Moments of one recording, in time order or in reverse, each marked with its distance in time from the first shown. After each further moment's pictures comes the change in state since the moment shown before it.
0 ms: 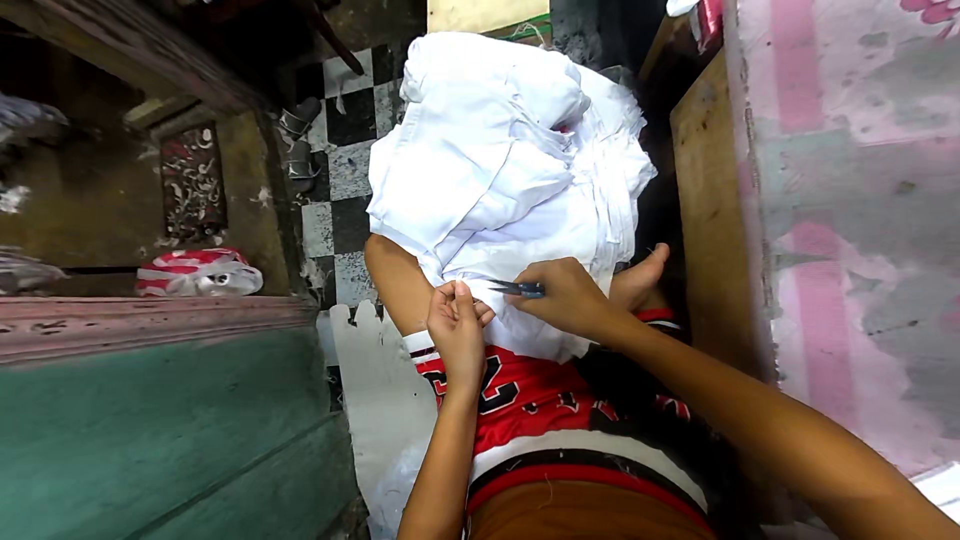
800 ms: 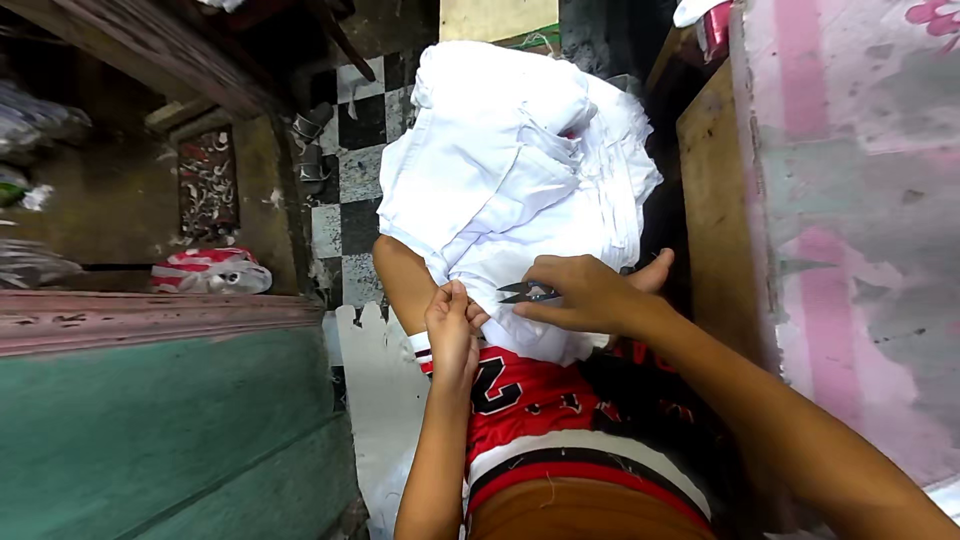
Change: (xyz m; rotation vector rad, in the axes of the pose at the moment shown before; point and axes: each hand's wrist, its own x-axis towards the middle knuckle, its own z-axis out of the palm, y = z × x) left_hand 0.013 0.011 -0.008 -0.179 -0.016 -0.225; right_hand 0.001 0.021 -0.017 -0.183 -0.026 -0.391
